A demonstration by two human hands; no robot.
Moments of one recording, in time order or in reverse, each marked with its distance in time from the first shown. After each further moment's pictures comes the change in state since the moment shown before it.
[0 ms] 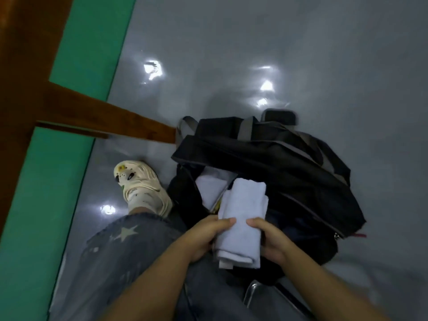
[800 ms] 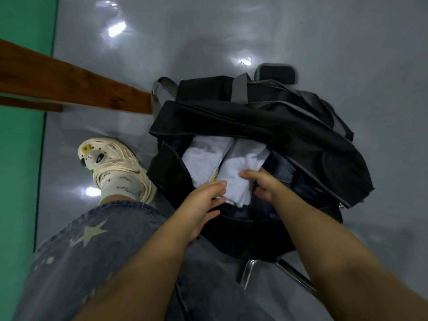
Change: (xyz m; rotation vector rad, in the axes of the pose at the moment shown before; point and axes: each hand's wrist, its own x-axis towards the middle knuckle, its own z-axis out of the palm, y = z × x) left_hand 0.042 0.005 -0.014 -0.109 0.109 -0.027; right_hand 0.123 -0.030 -0.043 -0.207 0.233 -0.157
